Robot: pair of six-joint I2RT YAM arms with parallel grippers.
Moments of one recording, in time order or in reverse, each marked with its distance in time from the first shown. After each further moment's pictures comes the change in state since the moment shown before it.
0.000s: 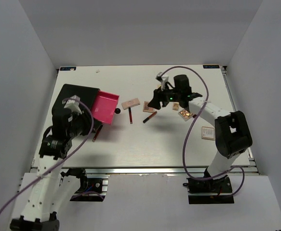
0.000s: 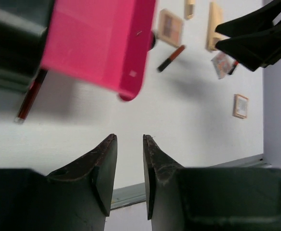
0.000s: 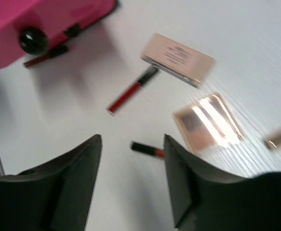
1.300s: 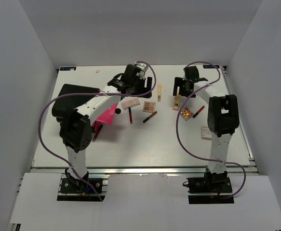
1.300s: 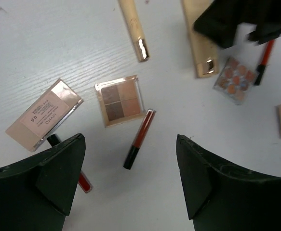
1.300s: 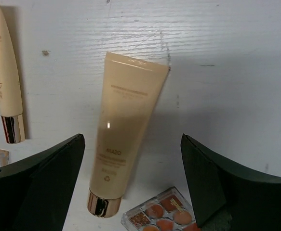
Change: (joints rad) left arm -0.476 1.300 0.909 0.224 -0.225 0.255; right arm -0.284 0.334 0.386 -0.422 0.674 0.235
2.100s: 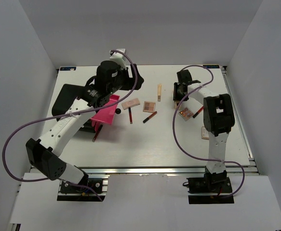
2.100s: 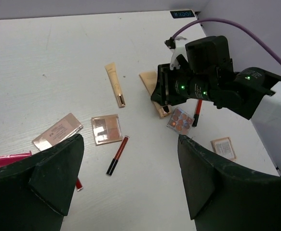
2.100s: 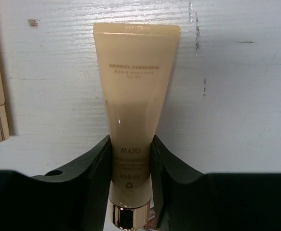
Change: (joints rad) left arm 0.000 -0.484 -0.187 0.129 -0.083 -0.092; right arm 0.076 0.056 -0.002 -0.034 0.097 0.019
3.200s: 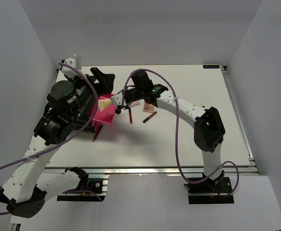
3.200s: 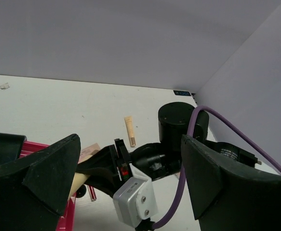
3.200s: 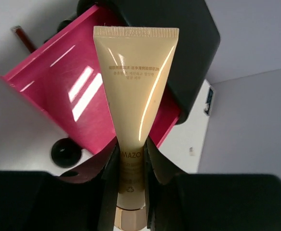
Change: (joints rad) left arm 0.000 -0.472 -0.117 -0.040 -0.246 -0.020; right arm 0.528 -0.178 0.143 0.140 -0.877 -1.492
